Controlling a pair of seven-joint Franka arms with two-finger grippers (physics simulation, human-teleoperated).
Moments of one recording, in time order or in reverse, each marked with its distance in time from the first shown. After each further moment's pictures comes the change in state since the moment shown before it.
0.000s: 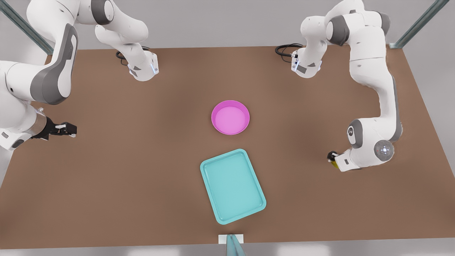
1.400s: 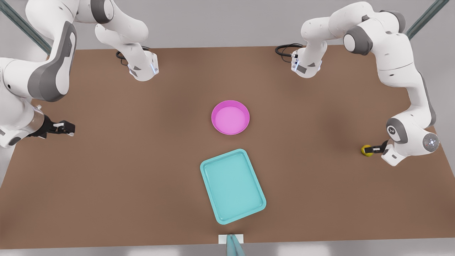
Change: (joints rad) left arm 0.342 0.072 0.134 -0.122 -0.005 0.091 -0.092; right arm -0.002 -0.011 -0.001 -0.001 -0.001 -0.002 0.011
